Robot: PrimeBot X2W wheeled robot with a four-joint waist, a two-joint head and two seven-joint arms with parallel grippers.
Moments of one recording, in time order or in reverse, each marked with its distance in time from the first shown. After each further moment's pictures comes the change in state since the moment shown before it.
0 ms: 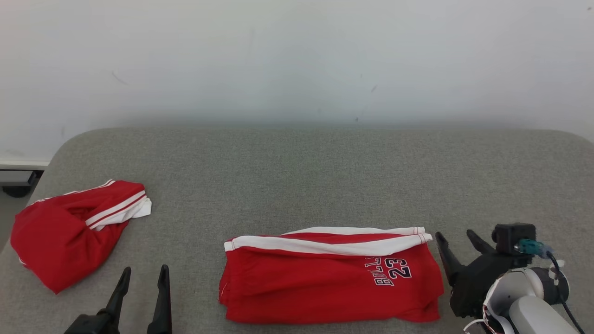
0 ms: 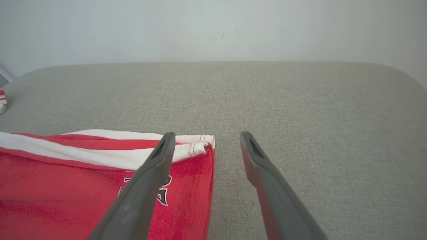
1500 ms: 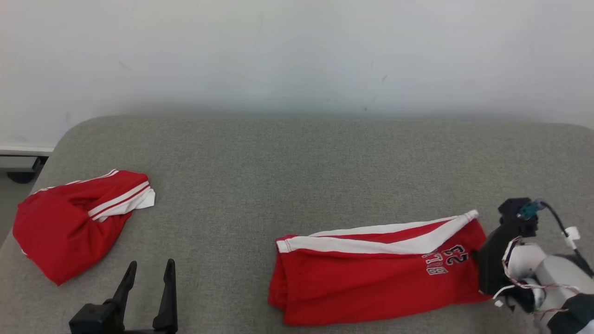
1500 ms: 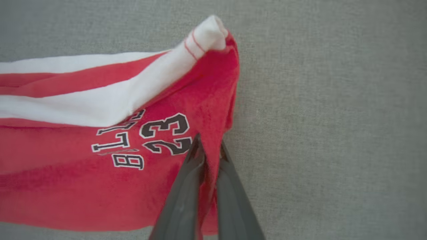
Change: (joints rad) left arm 0.003 -0.032 0.026 -0.074 0.039 0.000 0.104; right arm -0.272 -0.030 0.082 0.438 0.074 0.143 0.404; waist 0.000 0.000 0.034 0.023
